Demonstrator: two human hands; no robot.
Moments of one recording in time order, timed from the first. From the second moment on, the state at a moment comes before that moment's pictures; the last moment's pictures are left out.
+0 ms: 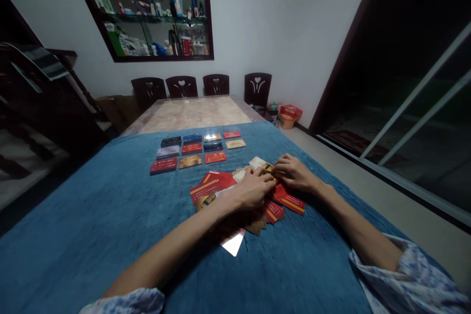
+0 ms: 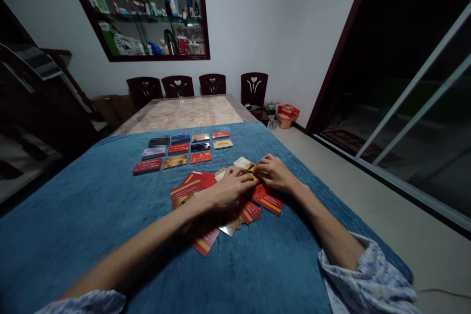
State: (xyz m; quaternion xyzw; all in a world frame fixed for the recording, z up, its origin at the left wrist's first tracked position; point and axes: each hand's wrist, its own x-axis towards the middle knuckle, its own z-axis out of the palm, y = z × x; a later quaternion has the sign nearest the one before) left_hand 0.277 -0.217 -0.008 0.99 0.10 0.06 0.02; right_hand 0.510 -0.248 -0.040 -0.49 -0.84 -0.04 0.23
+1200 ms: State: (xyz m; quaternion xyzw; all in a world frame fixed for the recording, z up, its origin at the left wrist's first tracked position) left_hand 0.274 -0.200 -0.007 0.98 0.18 0.08 0.01; right_hand 0.509 -0.266 -0.025 -0.49 -0.84 0.06 0.23
